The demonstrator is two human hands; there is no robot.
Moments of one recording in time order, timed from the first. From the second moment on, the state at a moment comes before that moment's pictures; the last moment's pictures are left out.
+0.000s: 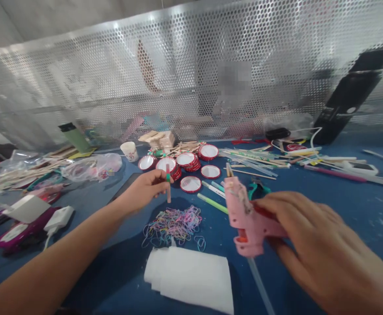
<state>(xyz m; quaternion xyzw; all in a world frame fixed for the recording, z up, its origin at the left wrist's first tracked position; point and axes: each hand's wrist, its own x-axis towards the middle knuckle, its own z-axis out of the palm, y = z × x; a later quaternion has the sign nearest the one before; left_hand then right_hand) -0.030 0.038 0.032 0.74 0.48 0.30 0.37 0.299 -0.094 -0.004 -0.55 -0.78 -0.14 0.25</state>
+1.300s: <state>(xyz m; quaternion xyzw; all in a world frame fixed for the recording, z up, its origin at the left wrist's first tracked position) -0.033 0.042 0.032 0.61 0.43 0.43 0.51 0.197 -0.065 -0.008 -0.43 -0.65 0.45 0.43</state>
